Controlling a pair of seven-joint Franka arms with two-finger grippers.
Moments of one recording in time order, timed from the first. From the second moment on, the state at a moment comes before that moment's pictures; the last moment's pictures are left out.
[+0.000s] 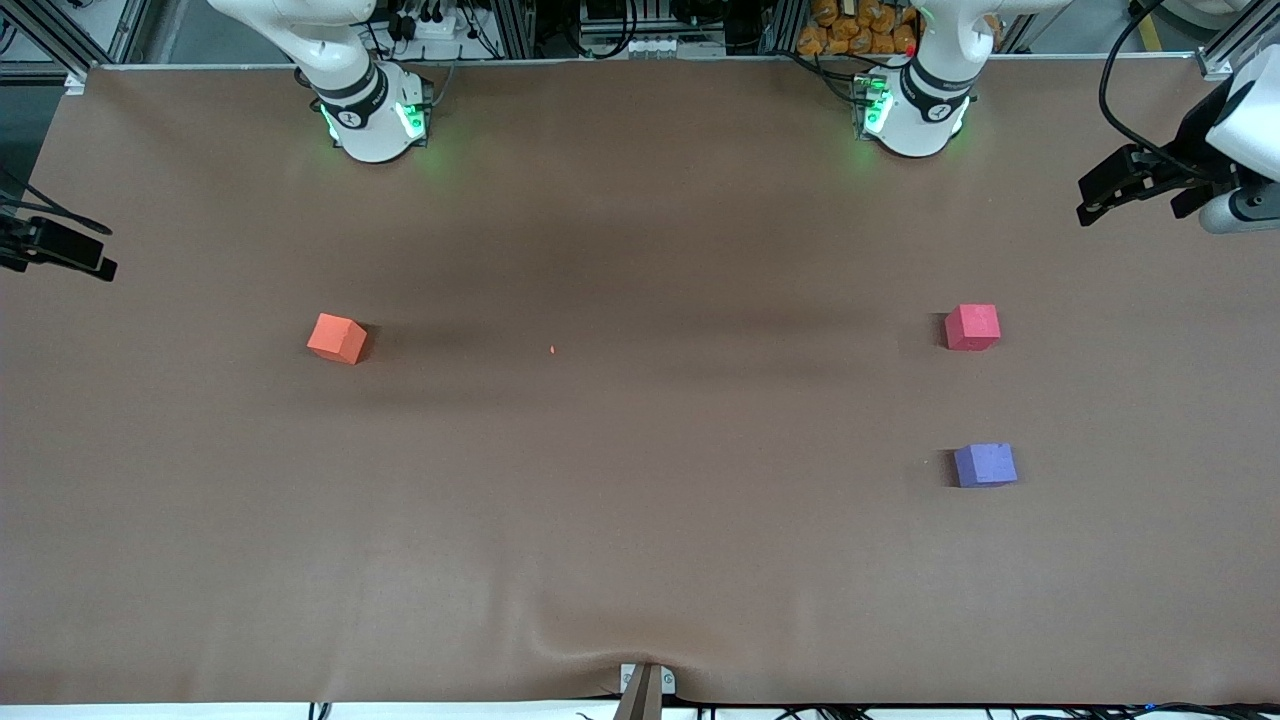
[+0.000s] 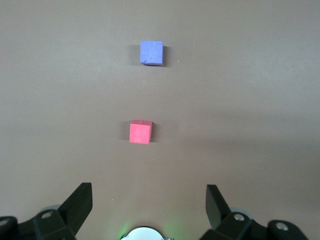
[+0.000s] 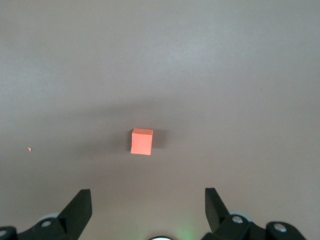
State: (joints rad) left arm -0.01 -0.08 -0.09 -1.57 0.01 1.45 -0.17; right arm -0.09 0.08 -0.02 -1.43 -0.01 1.41 0.02
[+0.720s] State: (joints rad) left arm -0.01 -0.08 -0.10 -1.57 0.01 1.45 -0.16; right arm -0.09 0.08 -0.02 -1.50 -0.01 1.44 0.02
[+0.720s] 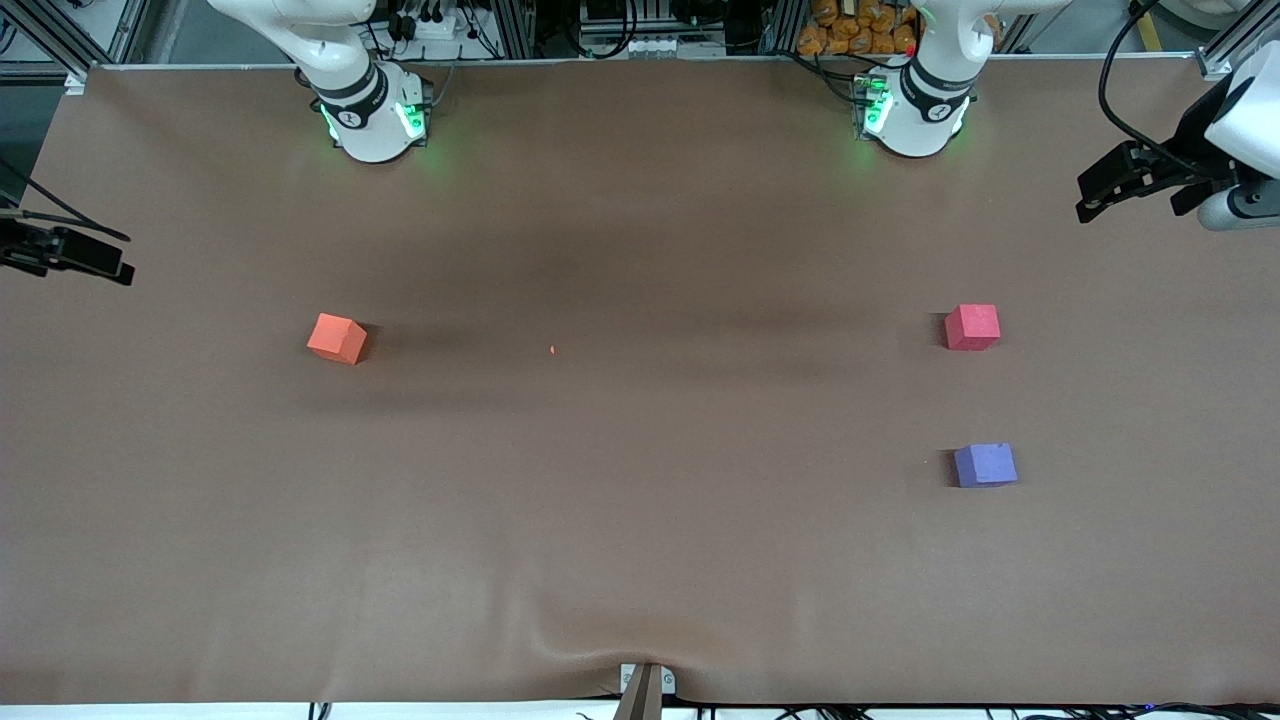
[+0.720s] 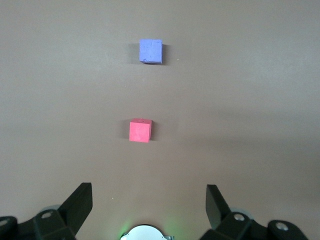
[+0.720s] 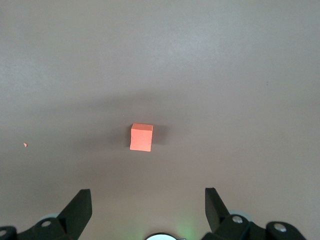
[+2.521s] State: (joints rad) left arm -0.01 -0.08 -0.10 -1.58 0.01 1.44 -0.16; right arm 0.00 0.29 0.00 -2.20 0.06 2.20 0.02
